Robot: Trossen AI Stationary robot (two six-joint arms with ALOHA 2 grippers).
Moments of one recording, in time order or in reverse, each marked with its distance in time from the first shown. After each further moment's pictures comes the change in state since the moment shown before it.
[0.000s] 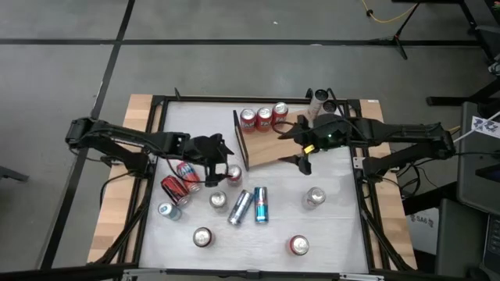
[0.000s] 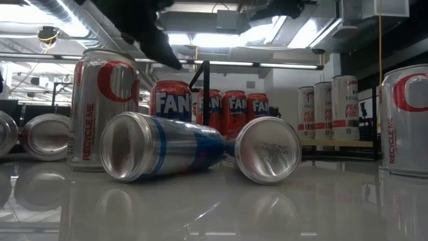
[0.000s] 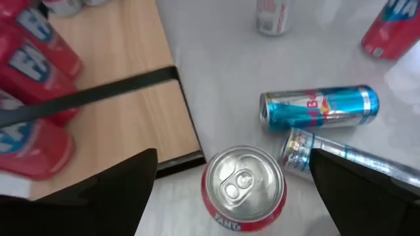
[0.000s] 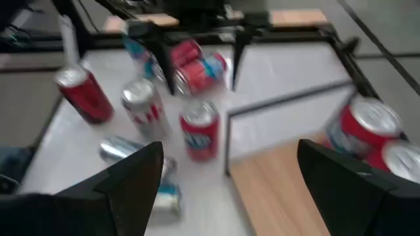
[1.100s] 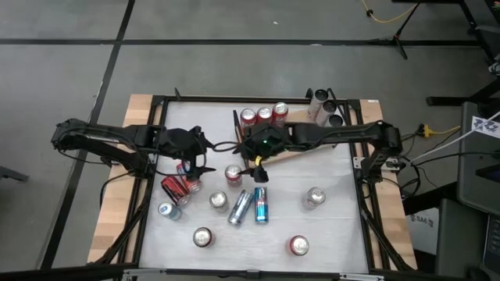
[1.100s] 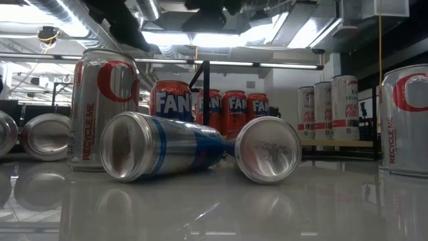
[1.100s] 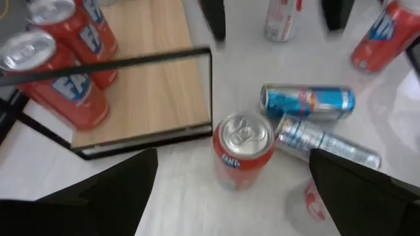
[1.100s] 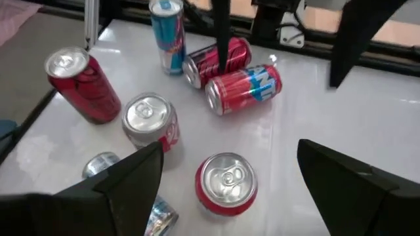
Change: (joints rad) left arm -0.001 -0.256 0.000 -0.245 -0.032 -0.113; right arm 0.001 0.571 0.404 0.045 -0.174 -0.213
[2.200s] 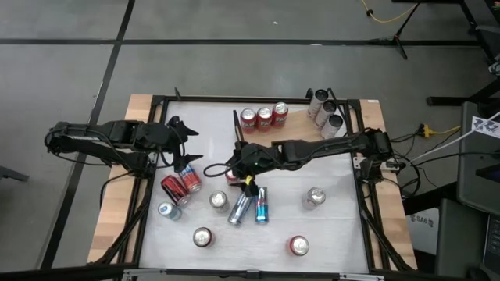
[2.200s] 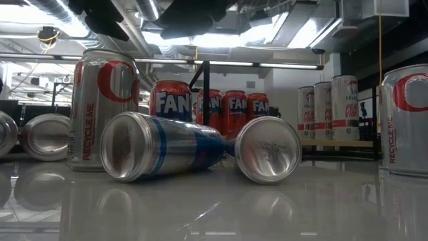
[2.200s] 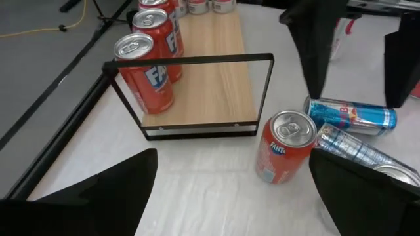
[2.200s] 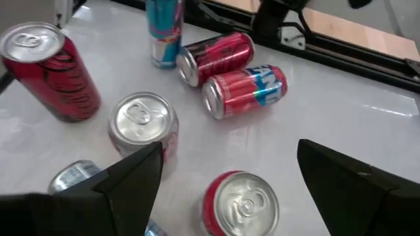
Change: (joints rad) left arm 0.001 -0.212 0.000 -0.158 -0.180 -0.066; right arm 0.117 0.105 0.020 0.080 0.191 -0.023
